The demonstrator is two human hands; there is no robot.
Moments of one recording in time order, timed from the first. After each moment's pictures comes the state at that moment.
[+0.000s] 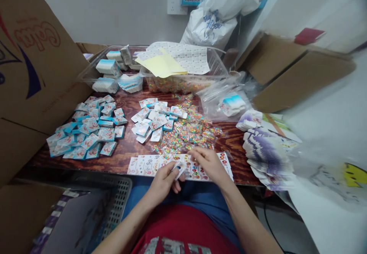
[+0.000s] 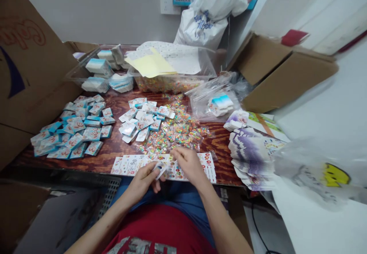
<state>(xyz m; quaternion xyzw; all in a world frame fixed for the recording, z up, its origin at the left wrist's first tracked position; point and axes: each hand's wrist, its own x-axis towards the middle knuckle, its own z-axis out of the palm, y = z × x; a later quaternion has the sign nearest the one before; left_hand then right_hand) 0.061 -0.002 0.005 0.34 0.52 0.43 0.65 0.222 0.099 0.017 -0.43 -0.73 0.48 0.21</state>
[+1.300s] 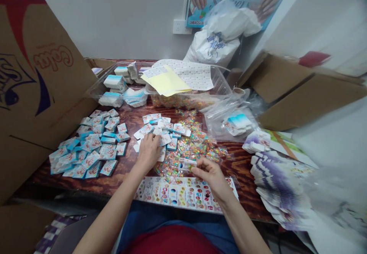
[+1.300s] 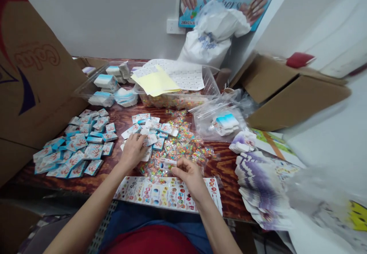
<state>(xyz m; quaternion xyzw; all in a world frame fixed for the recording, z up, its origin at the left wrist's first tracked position) -0.042 0.122 0.025 0.66 0.74 0.16 0.01 0.204 0.133 0.027 -0.42 -0.51 0.67 0.32</state>
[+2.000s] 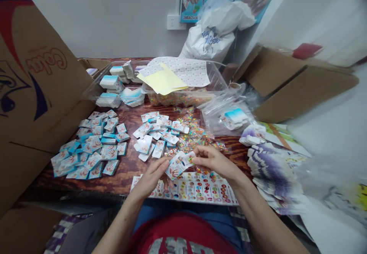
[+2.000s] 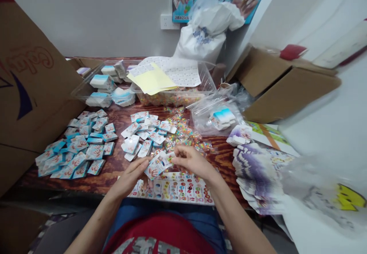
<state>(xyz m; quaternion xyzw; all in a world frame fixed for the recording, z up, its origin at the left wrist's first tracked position) 0.002 0.050 0.052 0.35 0.53 0.45 0.63 0.206 0.167 0.077 -0.36 -0.62 0.68 0.16</state>
